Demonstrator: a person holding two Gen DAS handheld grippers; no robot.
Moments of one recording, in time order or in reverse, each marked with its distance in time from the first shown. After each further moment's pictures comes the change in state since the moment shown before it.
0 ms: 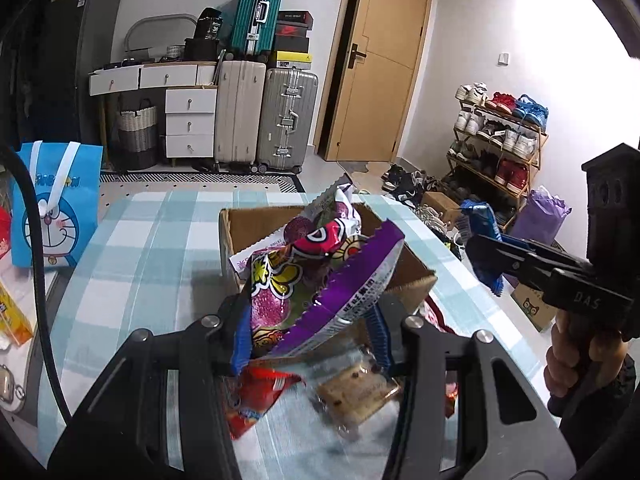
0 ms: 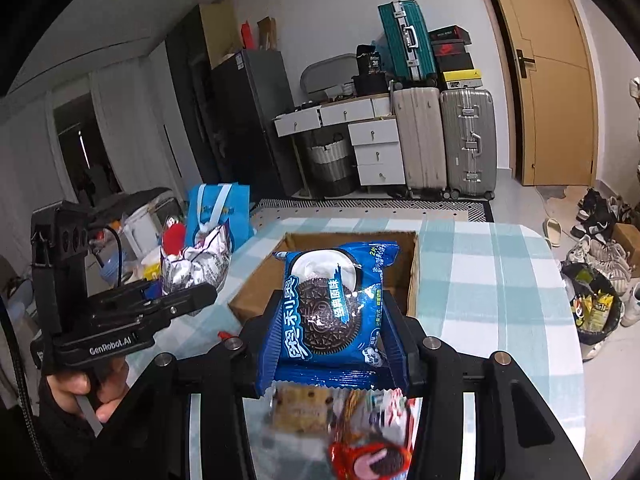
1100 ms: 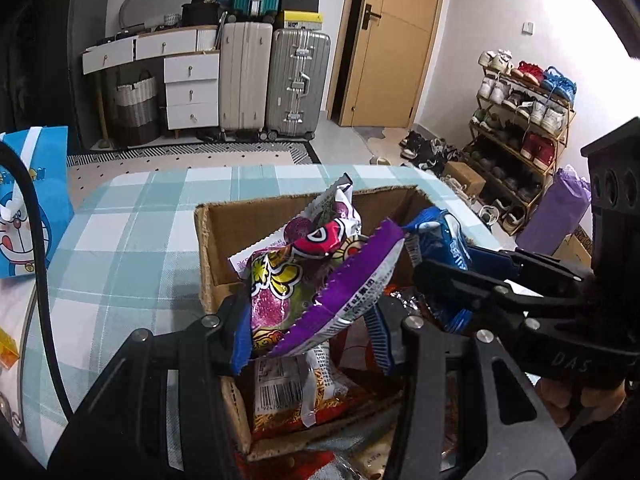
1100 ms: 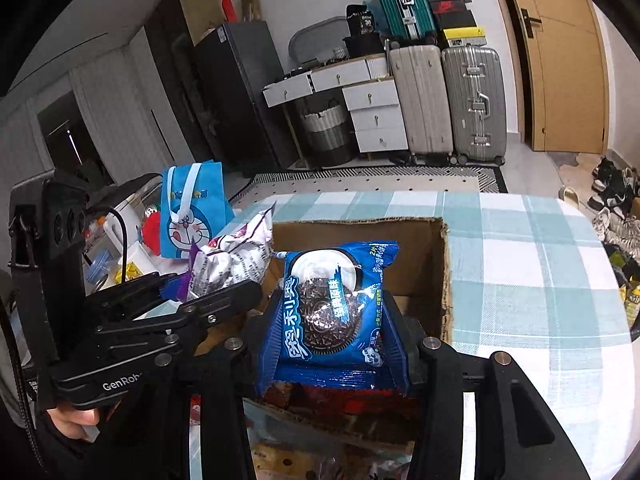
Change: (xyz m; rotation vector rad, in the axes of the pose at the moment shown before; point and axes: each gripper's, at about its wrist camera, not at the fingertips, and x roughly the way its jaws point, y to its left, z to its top) left arm 0.162 0.029 0.022 0.010 0.154 0.052; right arm 0.133 -0.030 0.016 0.049 0.134 0.021
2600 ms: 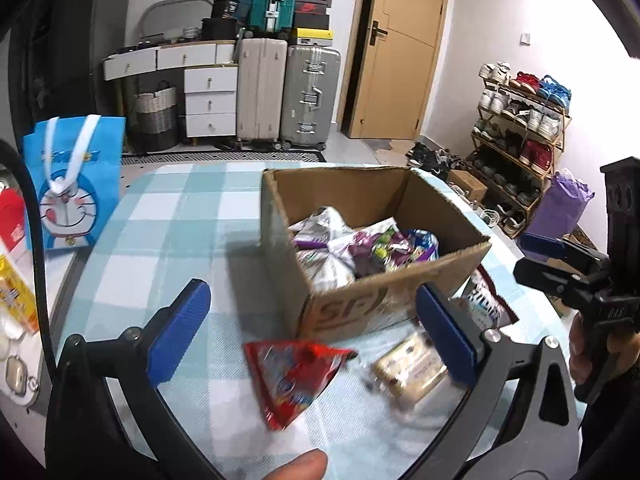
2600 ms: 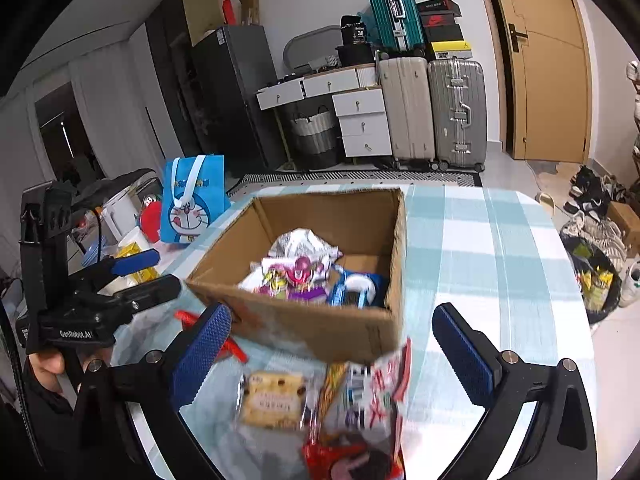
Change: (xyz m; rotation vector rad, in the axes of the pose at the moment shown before) left arm -0.106 0.038 -0.060 -0.008 -0.072 0.029; right arm -0.082 0.002 -0.051 -0.026 -0.025 -0.070
